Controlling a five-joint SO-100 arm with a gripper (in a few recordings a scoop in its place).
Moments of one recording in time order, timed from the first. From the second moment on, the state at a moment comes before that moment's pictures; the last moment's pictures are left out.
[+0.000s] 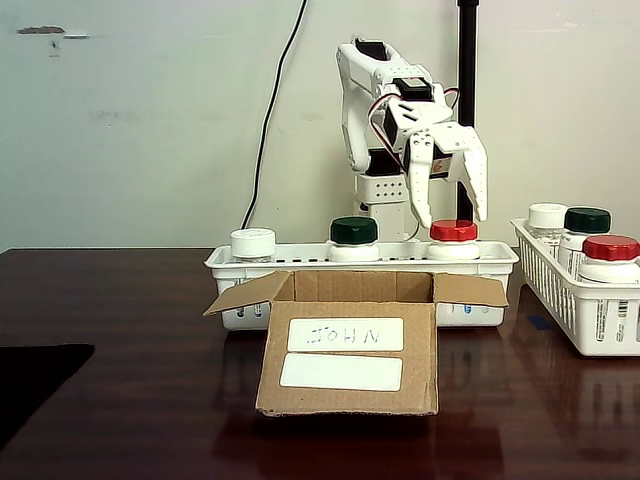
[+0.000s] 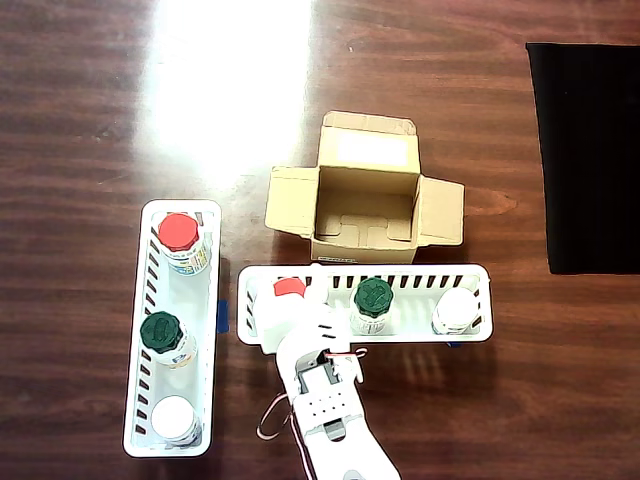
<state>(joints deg) -12.7 126.6 137.3 13.7 97.2</state>
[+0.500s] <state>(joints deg) -13.4 130.1 146.1 10.8 100.3</state>
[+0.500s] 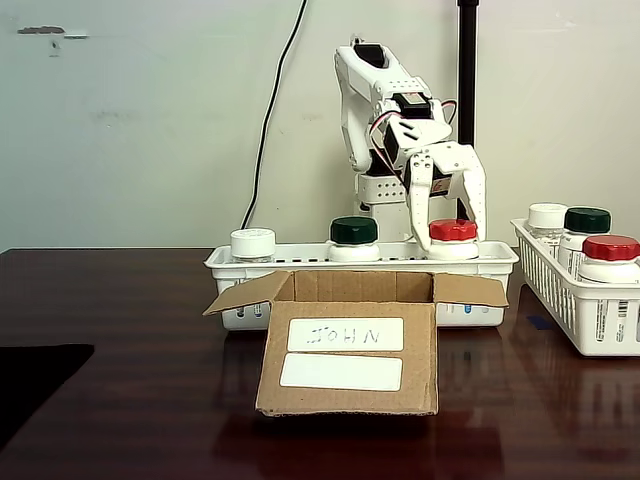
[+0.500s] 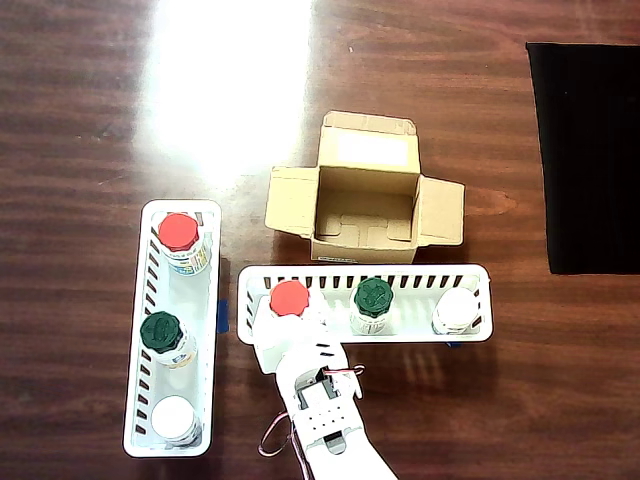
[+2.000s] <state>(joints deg) -3.8 146.8 119.3 52.5 97.2</state>
